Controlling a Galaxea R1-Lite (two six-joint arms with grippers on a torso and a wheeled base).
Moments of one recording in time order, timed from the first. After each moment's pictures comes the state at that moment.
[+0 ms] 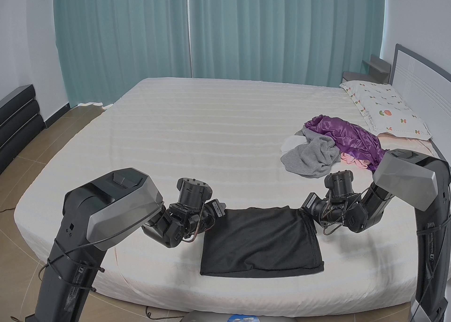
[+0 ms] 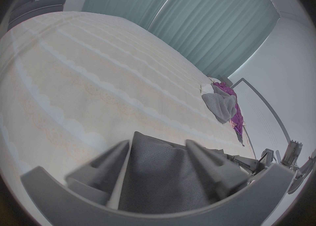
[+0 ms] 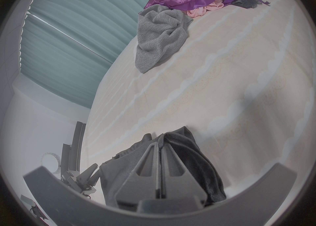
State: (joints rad) left arm -0.48 2.60 -1.32 -0.69 0.05 -0.75; right arm 0.25 2.45 -1.01 -0.75 0.09 0.88
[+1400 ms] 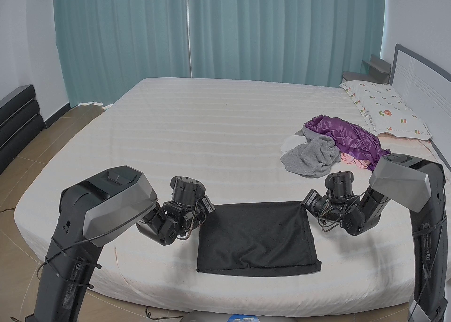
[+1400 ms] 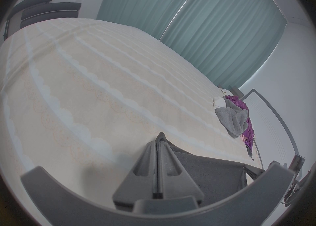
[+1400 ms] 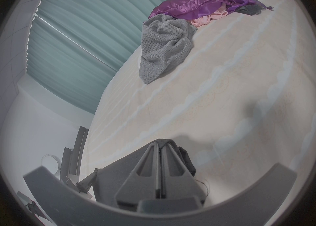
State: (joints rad) left arm -0.44 2.60 -1.31 -0.70 0.17 -0.78; right arm 0.23 2.50 -1.03 -0.88 0.06 0.87
